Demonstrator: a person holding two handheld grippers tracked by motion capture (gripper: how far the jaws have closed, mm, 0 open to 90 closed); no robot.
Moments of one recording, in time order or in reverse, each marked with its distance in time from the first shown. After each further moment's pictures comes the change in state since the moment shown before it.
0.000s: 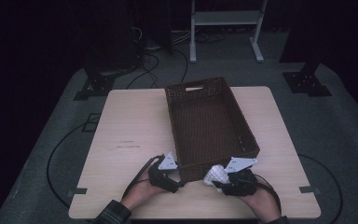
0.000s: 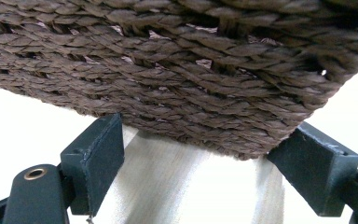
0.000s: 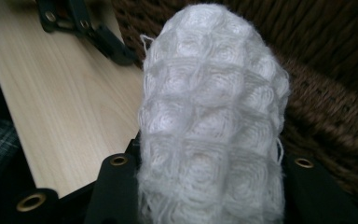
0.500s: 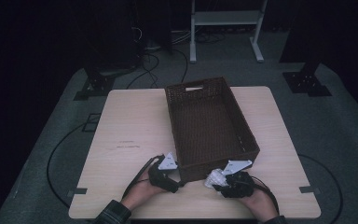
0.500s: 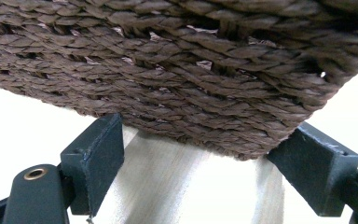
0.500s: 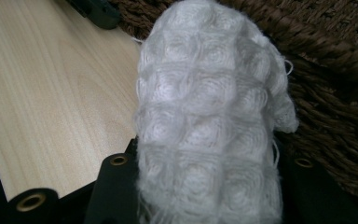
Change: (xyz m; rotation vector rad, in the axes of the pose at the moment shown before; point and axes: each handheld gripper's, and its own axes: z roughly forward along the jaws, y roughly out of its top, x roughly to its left) left arm 0.000 0.000 0.000 0.001 0.000 0.001; right arm -0.006 -0.018 0.025 0.081 0.009 0.015
